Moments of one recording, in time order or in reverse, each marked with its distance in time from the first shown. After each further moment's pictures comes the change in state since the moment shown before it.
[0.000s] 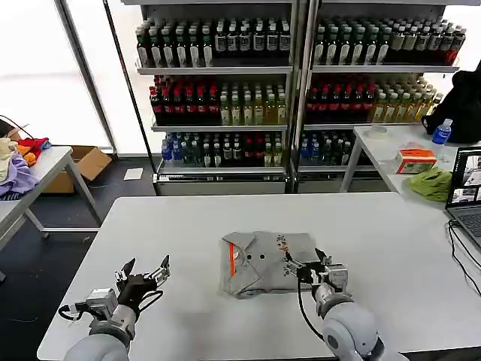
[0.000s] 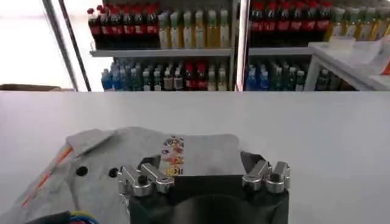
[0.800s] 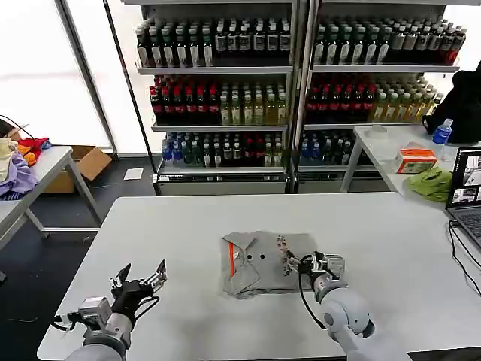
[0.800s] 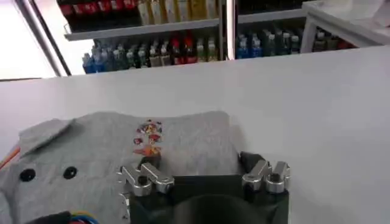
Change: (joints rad) left arm 0.060 -0.045 -0.033 -0.047 0.019 -0.004 0.015; right arm 0.095 0.029 -0.002 -0.176 0.112 -0.001 0.009
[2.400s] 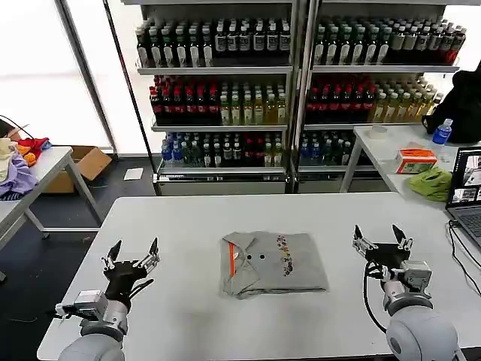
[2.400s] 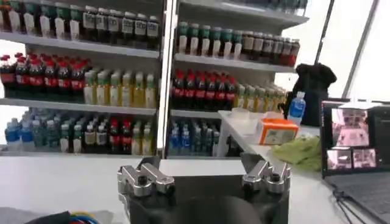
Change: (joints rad) left arm -0.059 -0.004 -0.020 0.059 0.136 -0.182 0.078; right arm -0.294 -0.068 0.413 0.375 -0.280 0.032 -0.077
